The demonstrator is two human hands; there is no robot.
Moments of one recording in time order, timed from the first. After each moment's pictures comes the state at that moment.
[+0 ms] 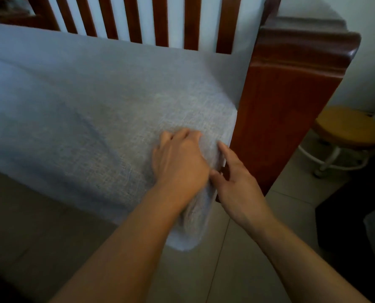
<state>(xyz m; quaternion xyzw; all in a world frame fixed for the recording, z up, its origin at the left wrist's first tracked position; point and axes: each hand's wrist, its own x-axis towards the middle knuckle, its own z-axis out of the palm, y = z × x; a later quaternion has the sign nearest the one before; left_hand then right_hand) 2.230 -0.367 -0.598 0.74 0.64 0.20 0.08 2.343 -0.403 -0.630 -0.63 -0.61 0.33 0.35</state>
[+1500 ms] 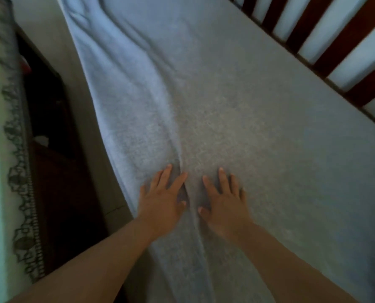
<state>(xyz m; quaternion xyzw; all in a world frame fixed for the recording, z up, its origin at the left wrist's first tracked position) 1.955 -0.234 -0.552 0.51 0.83 -0.04 0.23 2.094 -0.147 -0.553 -0.42 -0.87 0.21 -0.17</state>
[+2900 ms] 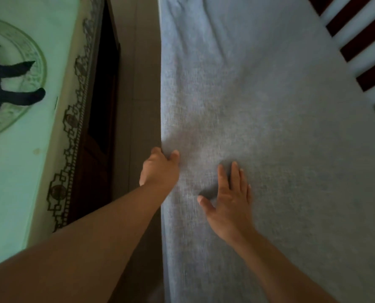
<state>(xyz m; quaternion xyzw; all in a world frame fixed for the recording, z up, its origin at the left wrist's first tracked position) 1.743 -0.194 -0.570 0.02 0.89 0.35 0.29 1.882 -0.115 -0.565 -0.35 -0.91 0.17 -0.13</state>
